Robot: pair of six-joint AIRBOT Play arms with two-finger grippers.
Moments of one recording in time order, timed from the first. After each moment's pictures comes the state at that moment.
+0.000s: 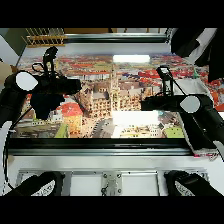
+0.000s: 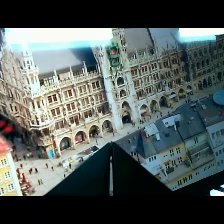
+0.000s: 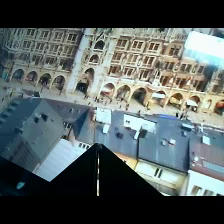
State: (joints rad) left arm -0.17 -1.18 1.26 1.12 -1.04 -1.56; right arm 0.26 -1.02 0.99 -1.17 0.91 1.43
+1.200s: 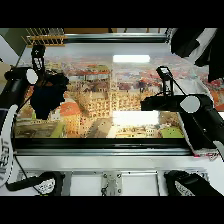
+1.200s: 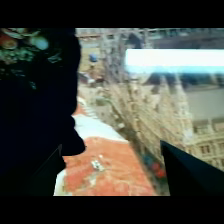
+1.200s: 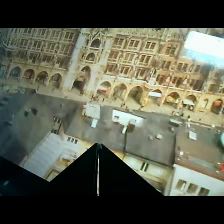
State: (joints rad) left arm -0.03 -1.40 1.37 1.61 -0.90 -1.64; right arm 0.26 -1.02 0.99 -1.17 0.91 1.43
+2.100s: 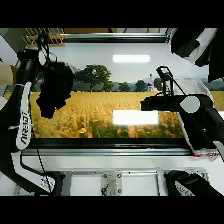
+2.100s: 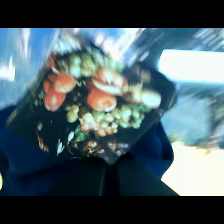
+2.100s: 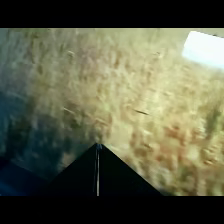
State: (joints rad) left arm -0.09 -1.71 1.90 1.72 -1.06 -1.69; right arm 0.26 -1.02 0.99 -1.17 0.90 1.43
